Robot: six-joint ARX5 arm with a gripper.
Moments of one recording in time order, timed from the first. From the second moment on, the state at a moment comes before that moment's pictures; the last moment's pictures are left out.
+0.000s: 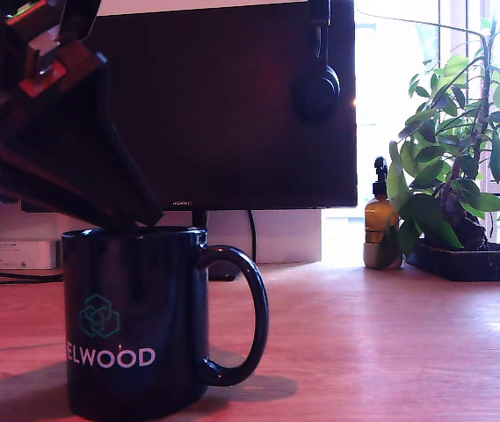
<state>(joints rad) -0.73 1.09 0.61 -0.30 0.29 0.07</state>
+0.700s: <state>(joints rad) -0.73 0.94 0.61 -0.29 0.21 0.07</state>
